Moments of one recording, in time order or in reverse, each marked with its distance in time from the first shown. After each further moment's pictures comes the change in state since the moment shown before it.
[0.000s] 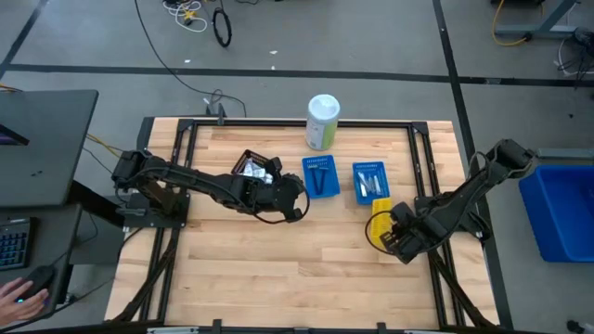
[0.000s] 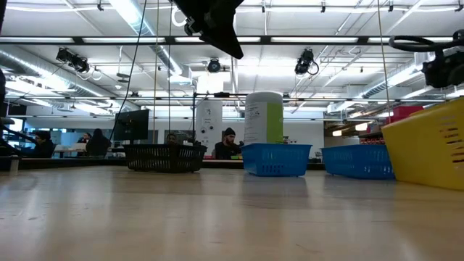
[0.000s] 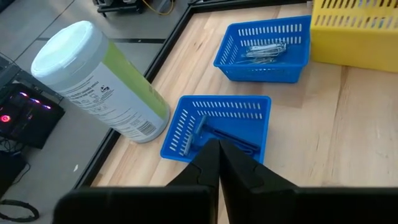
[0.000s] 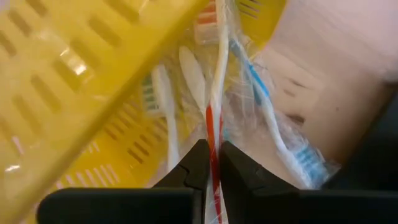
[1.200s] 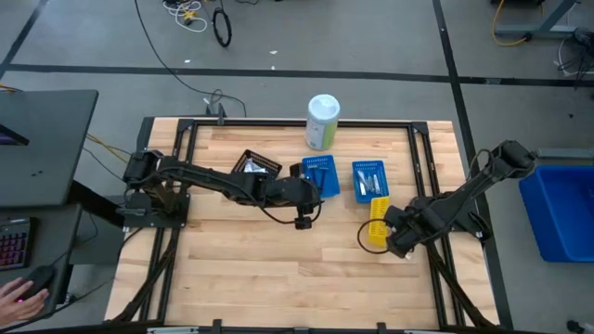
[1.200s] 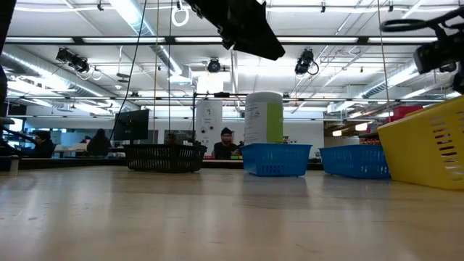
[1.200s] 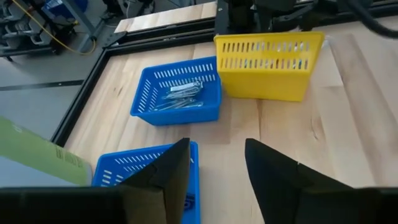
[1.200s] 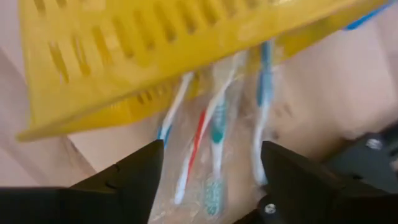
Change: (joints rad) left arm 0.061 0.087 0.001 0.282 0.373 0.205; right arm -0.090 -0.012 0.115 -0.119 -0.112 -0.568
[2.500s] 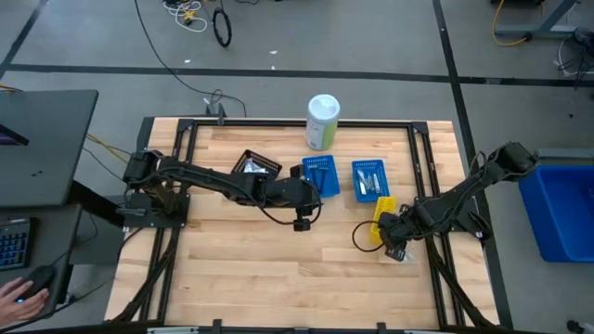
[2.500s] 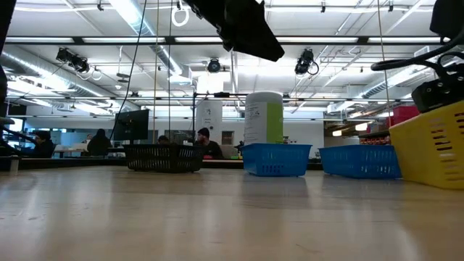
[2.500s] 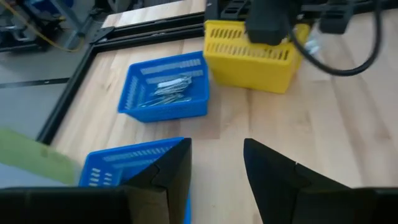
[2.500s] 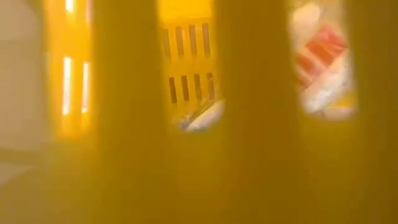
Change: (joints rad) left arm 0.001 0.000 0.000 -0.022 0.032 -0.004; right arm -0.101 0.000 -0.221 0.356 -0.164 -0.207
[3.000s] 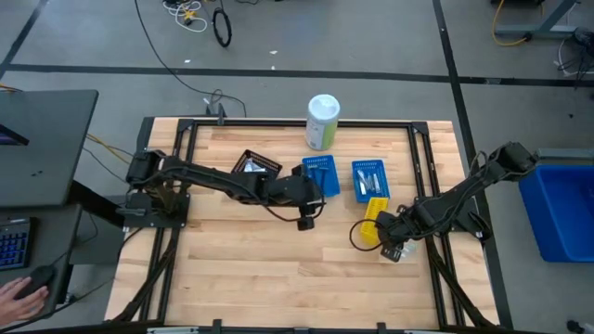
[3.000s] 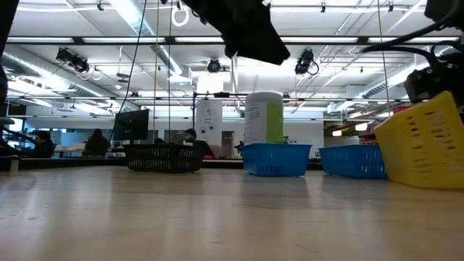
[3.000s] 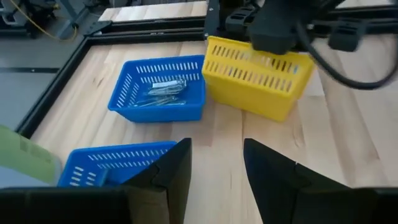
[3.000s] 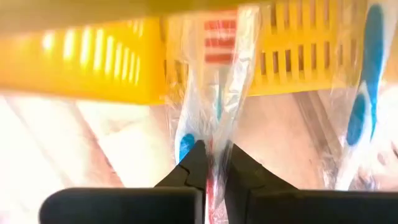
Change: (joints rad) left arm 0.012 0.016 0.000 0.034 0.038 -0.088; right arm 0.000 0.001 0.039 0.022 0.031 0.032
